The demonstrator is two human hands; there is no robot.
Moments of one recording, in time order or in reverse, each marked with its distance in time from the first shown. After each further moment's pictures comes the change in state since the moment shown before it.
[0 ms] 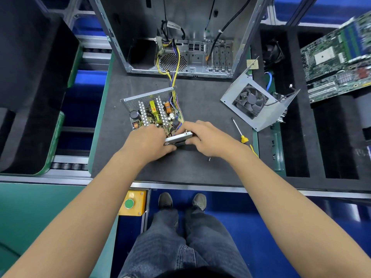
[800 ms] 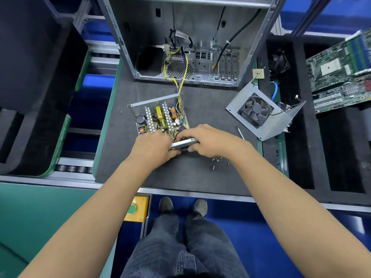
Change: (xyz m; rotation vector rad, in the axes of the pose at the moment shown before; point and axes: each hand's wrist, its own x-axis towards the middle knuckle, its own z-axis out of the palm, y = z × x) left_hand 0.003 0.001 0.002 0.079 0.076 -0.001; right_hand 0.028 -0.003 -0.013 -0.133 -0.186 0.020
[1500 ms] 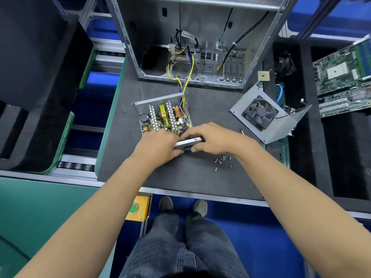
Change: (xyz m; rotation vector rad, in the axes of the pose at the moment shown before) left_hand 0.003 -0.006 -0.001 -0.127 0.102 0.088; right_hand 0.007 0.006 -0.010 0.084 -0.017 -0.066
